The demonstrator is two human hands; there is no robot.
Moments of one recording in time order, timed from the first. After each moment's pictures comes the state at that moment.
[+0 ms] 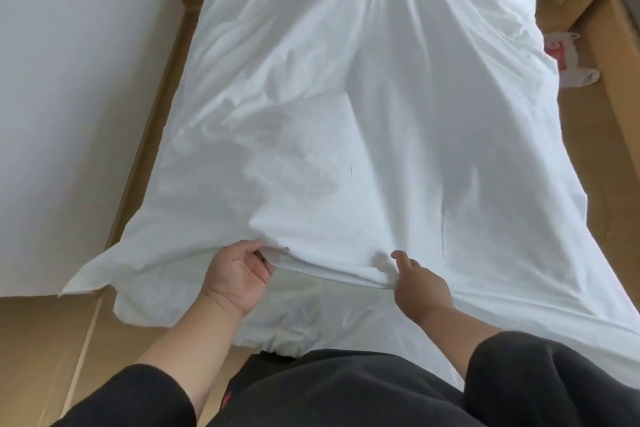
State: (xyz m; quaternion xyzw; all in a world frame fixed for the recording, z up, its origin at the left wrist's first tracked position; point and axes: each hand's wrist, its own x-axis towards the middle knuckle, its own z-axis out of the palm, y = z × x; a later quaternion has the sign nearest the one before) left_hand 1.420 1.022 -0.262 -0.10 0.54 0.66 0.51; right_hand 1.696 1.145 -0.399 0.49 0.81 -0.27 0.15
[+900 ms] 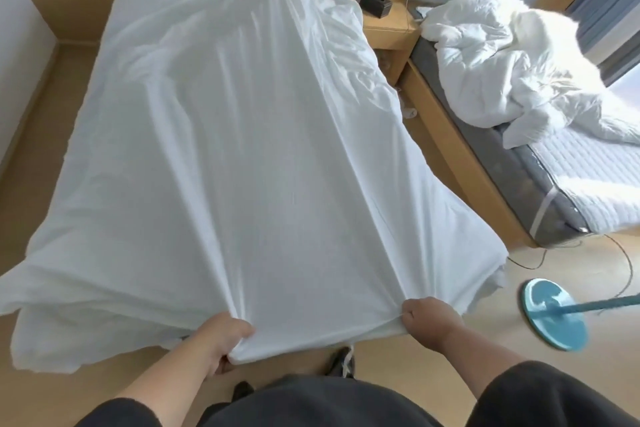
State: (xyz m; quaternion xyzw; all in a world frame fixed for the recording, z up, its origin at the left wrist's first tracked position) left_hand 1.429 0.773 -0.343 0.12 0.77 0.12 0.61; right_hand 1.813 0.881 -0.301 0.60 0.72 -0.23 0.27
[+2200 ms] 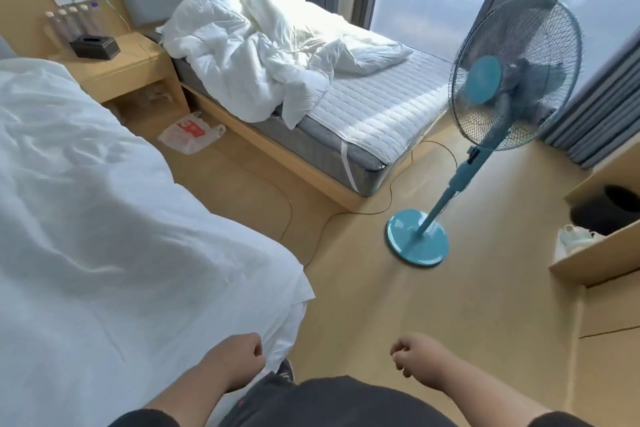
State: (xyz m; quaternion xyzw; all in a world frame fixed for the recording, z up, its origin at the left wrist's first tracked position) left_hand 1.992 1.012 -0.328 0.75 0.50 -0.24 0.36; right_hand 2.324 0.854 -0.317 0.81 0.32 -0.49 0.02
